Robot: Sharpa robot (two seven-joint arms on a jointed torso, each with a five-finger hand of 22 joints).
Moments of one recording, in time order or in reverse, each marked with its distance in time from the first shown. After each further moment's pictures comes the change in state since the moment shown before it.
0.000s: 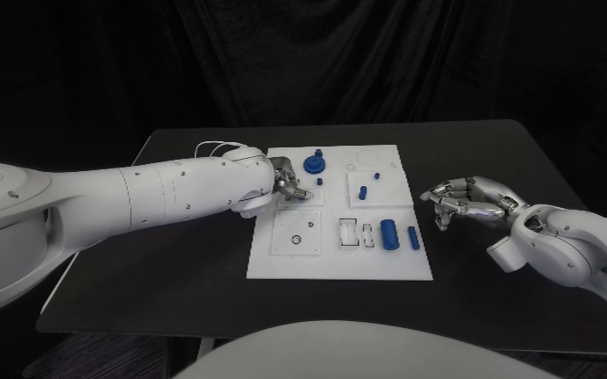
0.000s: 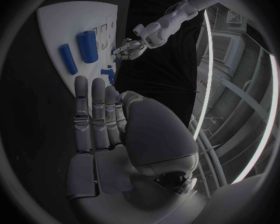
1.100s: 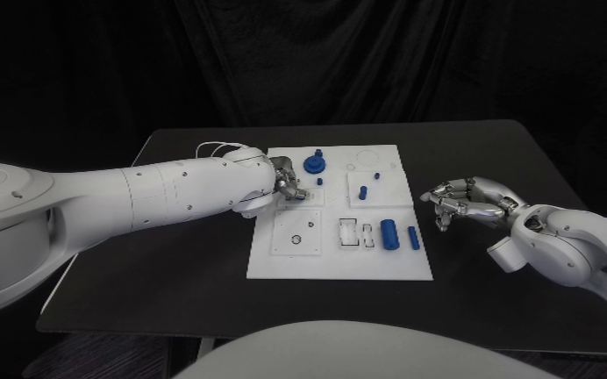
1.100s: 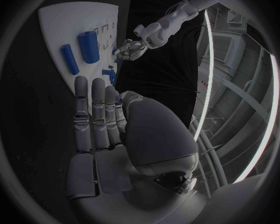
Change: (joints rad) left arm -0.003 0.006 0.000 -0.006 0.000 -0.012 0.005; left_hand 0.036 -0.060 0.219 0.000 0.267 0.108 -0.021 -0.064 -0.106 0.001 -0.007 0.000 0.000 0.000 0.000 0.000 0.000 0.000 0.007 -0.007 0.019 0.000; right arm 0.000 0.000 0.000 -0.003 -0.002 0.005 -0.008; right_hand 0.000 0.000 0.000 0.000 0.000 -0.004 0.004 0.000 0.000 -0.004 0.004 0.000 -0.001 0.000 0.000 0.000 -0.001 0.000 -0.004 0.004 0.000 0.000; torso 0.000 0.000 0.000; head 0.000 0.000
